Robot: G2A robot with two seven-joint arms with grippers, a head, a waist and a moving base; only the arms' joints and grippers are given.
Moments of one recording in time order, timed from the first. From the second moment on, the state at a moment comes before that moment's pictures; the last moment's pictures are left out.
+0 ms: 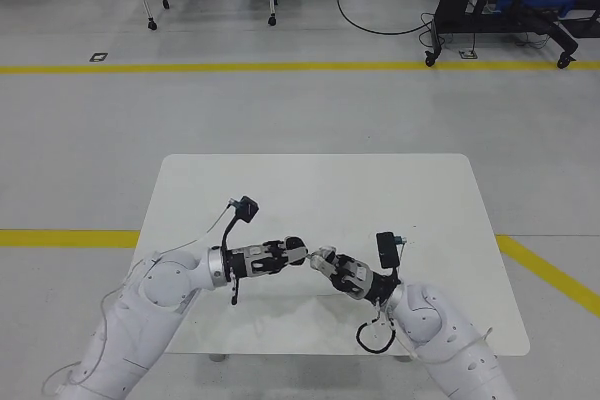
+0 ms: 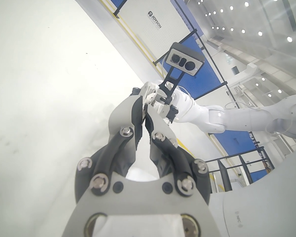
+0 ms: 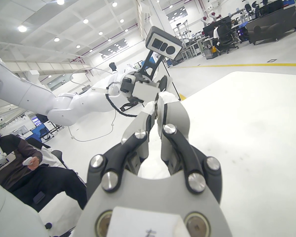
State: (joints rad) left arm 0.95 -1.18 -1.07 -1.42 0.03 -0.61 -0.81; right arm -1.13 -1.16 1.06 -1.34 -0.57 -1.01 0.00
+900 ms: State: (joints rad) left arm 1.01 -1.11 -1.18 -1.64 0.11 -0.54 -1.04; right arm -1.04 -1.11 0.94 -1.33 -0.27 -1.01 0.30
